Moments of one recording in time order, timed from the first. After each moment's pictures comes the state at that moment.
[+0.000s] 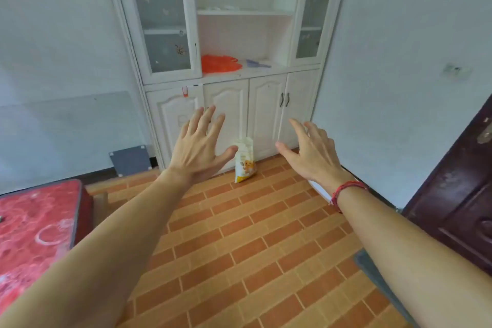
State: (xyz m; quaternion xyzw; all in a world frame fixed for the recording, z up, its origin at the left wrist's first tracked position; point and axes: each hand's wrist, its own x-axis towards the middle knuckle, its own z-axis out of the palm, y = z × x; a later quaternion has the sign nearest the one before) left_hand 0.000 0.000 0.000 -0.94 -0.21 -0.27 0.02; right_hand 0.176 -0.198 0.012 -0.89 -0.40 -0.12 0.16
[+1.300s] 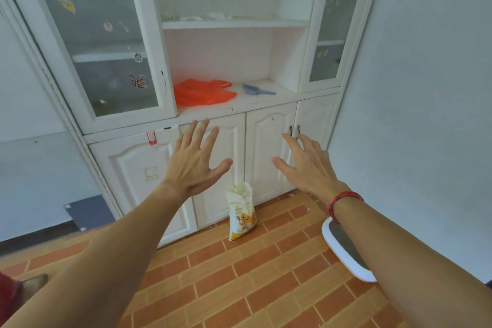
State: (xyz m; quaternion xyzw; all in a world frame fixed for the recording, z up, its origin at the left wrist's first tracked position) left_hand 0.411 0.321 -0.016 -0.94 -0.23 -0.26 0.03; right_hand 0.598 0.122 -0.007 -0.89 -0.42 -0.09 0.16
